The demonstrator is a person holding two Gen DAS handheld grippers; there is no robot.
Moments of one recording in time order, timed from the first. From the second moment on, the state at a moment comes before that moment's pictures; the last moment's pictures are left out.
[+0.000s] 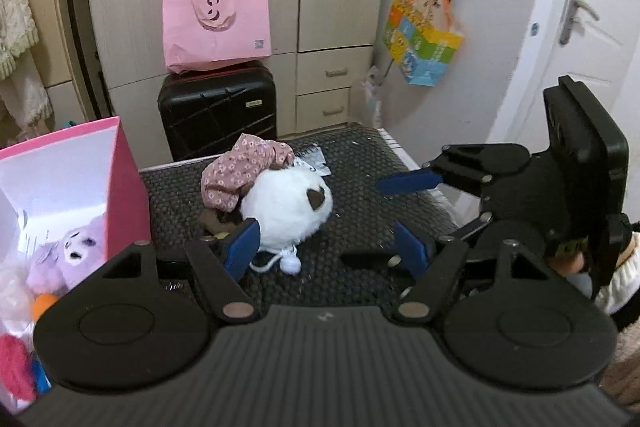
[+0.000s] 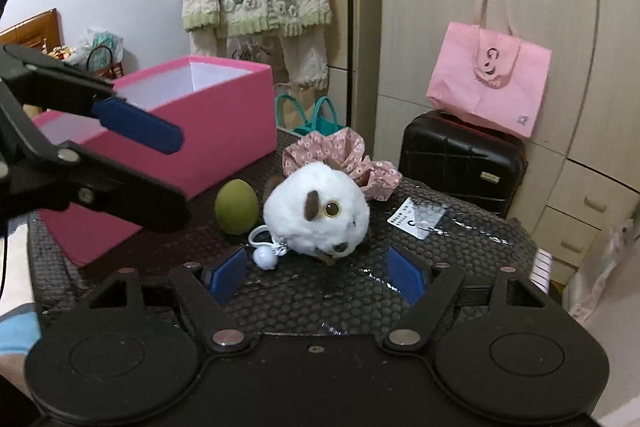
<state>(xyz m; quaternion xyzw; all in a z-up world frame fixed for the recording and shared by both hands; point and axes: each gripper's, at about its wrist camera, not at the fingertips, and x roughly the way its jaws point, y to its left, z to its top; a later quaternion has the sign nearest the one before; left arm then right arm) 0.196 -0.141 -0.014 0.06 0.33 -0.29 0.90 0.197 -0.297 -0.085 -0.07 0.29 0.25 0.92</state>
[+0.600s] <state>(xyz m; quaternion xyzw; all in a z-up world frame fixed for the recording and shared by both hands) 0.251 -0.169 -0.070 0.06 0.31 -0.21 0.92 0.256 -0.285 -0.123 -0.09 0.28 0.32 0.90</state>
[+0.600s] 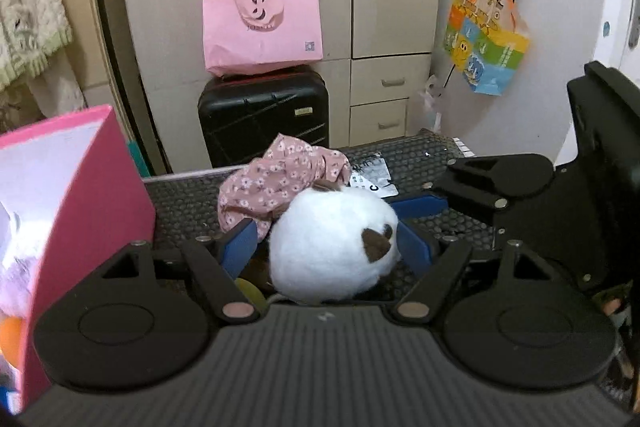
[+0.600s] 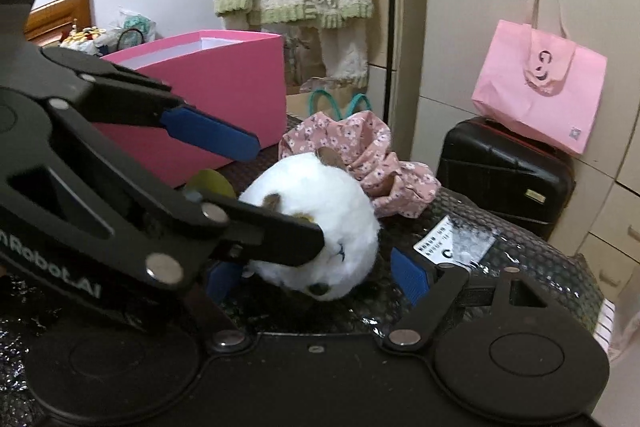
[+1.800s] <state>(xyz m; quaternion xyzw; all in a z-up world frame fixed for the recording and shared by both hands) 0.161 -0.159 -0.040 0.02 0.40 -0.31 0.86 0.133 -0.275 -0.079 -0.08 0.30 0.26 0.91</state>
